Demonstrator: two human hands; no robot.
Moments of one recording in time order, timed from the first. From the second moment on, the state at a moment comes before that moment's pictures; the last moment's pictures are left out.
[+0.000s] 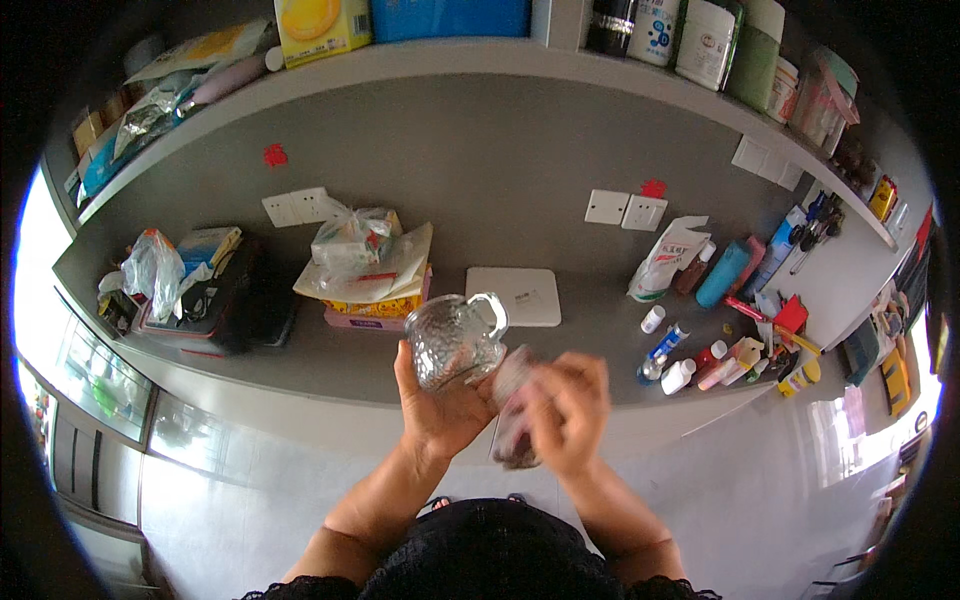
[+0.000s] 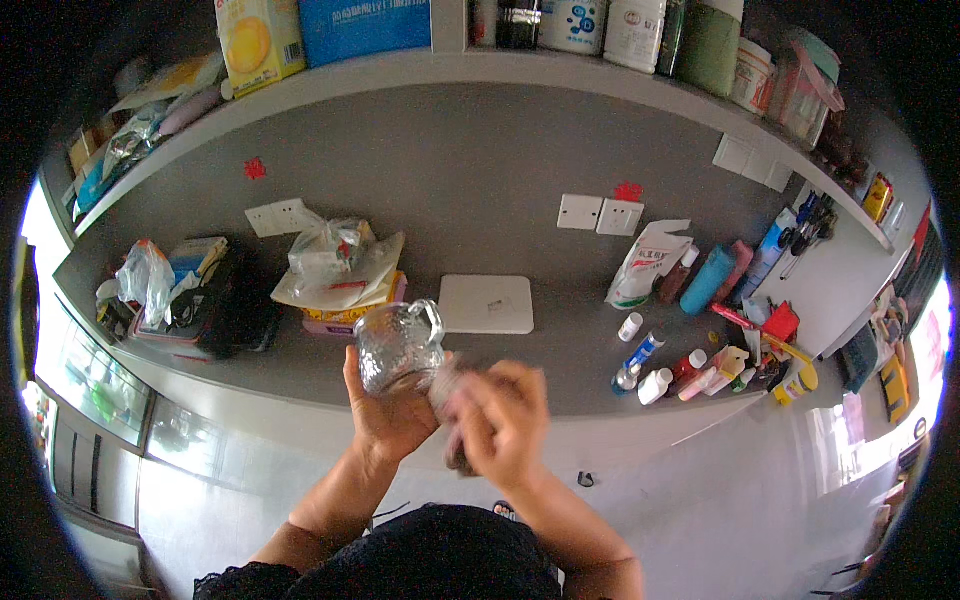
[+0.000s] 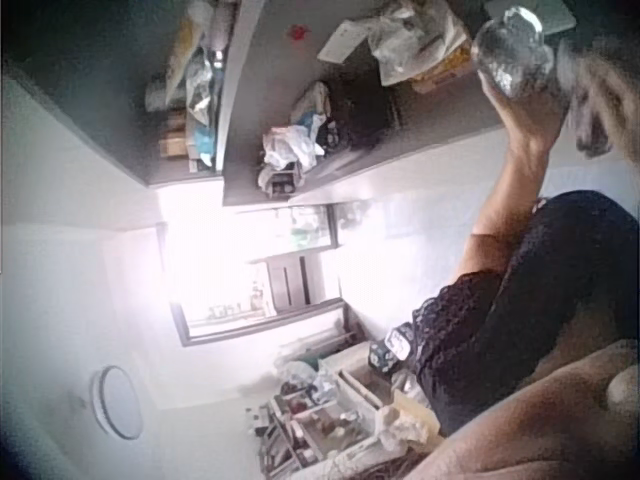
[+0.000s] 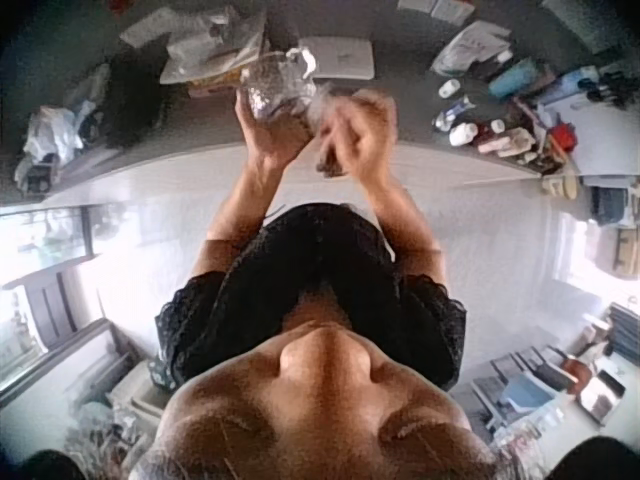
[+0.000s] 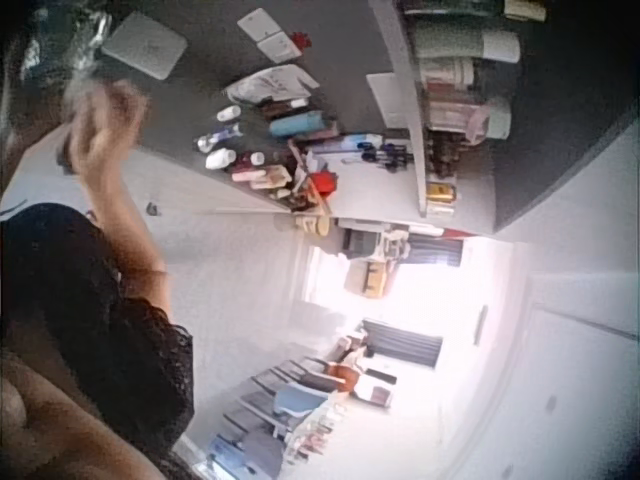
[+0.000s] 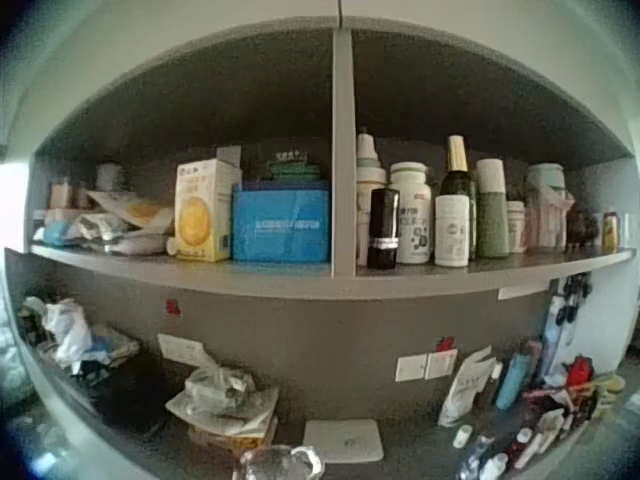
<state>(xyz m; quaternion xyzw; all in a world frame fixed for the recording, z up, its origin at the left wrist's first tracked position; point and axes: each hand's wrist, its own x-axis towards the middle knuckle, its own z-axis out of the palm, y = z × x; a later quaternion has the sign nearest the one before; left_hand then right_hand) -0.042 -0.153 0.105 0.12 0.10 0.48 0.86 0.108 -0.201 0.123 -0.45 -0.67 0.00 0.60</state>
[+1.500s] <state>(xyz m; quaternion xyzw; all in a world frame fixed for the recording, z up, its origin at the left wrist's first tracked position) -0.093 -0.148 0.015 0.57 0.17 0.44 0.67 0.146 -0.192 0.060 -0.51 -0.71 0.30 0.38</state>
